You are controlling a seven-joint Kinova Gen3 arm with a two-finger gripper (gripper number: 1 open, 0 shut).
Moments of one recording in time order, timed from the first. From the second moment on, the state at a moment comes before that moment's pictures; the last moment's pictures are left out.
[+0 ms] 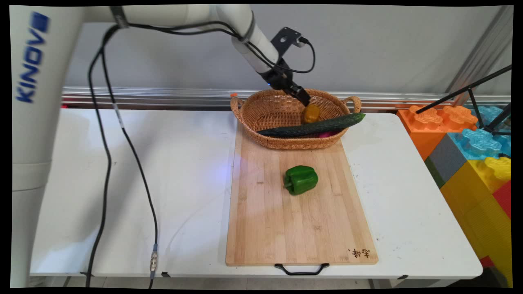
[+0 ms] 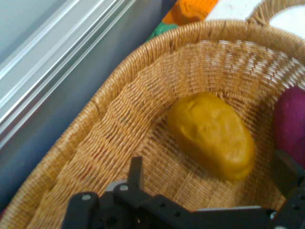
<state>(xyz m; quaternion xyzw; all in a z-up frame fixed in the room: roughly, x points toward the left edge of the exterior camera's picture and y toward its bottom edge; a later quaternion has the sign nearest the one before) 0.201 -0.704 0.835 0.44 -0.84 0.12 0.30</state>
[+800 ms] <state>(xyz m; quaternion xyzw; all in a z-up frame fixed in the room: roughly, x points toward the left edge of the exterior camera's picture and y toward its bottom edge) 0.154 -0.726 0.773 0.54 -0.78 0.09 0.32</state>
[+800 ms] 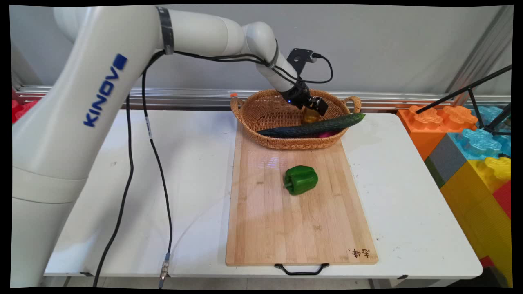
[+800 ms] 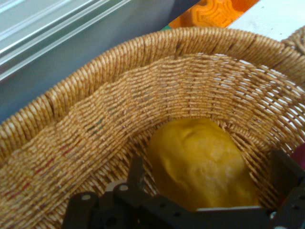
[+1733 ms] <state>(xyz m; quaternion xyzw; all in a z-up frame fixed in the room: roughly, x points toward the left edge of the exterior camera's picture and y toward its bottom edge) 0.144 -0.715 0.814 0.53 -0.78 0.15 0.31</state>
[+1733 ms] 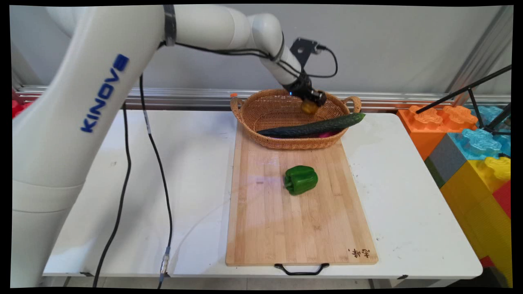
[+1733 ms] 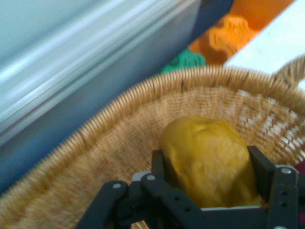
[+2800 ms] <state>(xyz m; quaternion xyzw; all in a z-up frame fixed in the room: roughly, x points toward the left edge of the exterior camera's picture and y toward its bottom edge) 0.188 -0.573 0.945 0.43 -0.85 0.16 0.25</state>
